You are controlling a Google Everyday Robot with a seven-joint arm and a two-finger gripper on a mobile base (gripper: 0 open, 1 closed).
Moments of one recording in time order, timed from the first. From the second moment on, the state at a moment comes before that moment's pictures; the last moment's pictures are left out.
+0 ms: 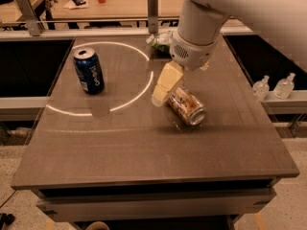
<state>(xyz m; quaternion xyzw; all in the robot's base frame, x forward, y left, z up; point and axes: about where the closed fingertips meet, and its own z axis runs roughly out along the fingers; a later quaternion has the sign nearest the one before) 0.540 -0.077 0.881 -0.39 0.92 0.03 0.08</state>
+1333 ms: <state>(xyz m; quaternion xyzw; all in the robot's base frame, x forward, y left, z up) 0.534 -0.088 0.846 -0.28 0.96 0.01 0.05</state>
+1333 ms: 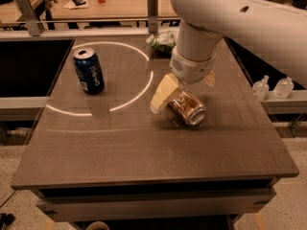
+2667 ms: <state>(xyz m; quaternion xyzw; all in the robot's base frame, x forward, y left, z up) 0.532 -0.087 0.858 -0.32 0.94 0.01 0.08</state>
